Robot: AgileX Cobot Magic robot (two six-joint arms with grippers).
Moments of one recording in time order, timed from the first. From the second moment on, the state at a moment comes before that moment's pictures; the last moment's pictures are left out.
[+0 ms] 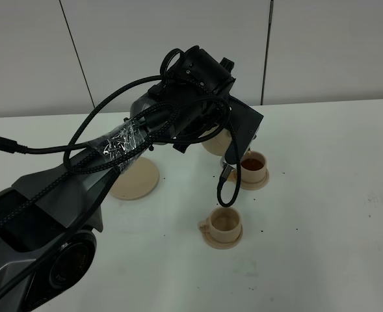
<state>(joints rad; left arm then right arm) -0.65 2.42 -2.30 0.54 0.92 1.34 -0.15 -0.01 -0.49 0.25 1.08 -0.13</state>
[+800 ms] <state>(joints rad) -0.65 2.42 -2.30 0.54 0.92 1.34 -0.15 -0.01 -0.49 0.25 1.08 -0.13</state>
